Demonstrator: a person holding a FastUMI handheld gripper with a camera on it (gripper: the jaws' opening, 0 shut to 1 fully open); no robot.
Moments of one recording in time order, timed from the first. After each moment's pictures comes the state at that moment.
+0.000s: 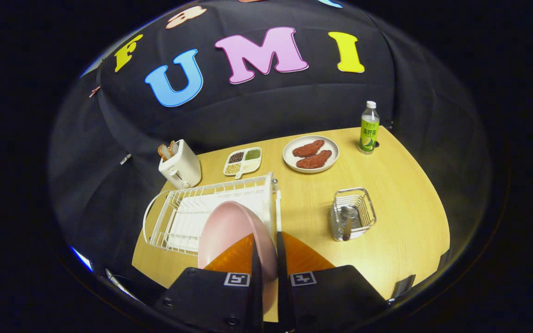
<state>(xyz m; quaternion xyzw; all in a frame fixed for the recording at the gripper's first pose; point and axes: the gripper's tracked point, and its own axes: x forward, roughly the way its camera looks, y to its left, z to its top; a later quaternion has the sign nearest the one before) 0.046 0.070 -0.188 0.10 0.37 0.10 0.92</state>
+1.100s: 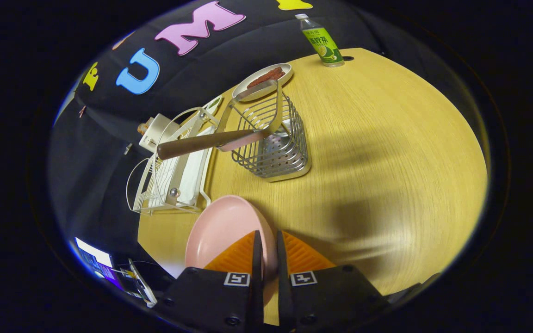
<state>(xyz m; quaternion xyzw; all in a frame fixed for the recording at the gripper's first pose) 0.018 -0.049 -0.374 0.19 0.49 0.16 0.84</state>
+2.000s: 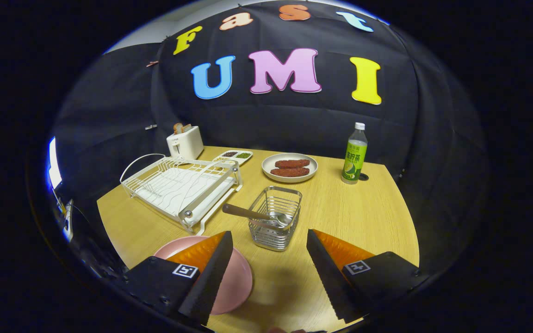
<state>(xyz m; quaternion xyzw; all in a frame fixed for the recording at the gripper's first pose) 0.063 -0.072 -0.257 -0.05 0.22 0.24 0.94</state>
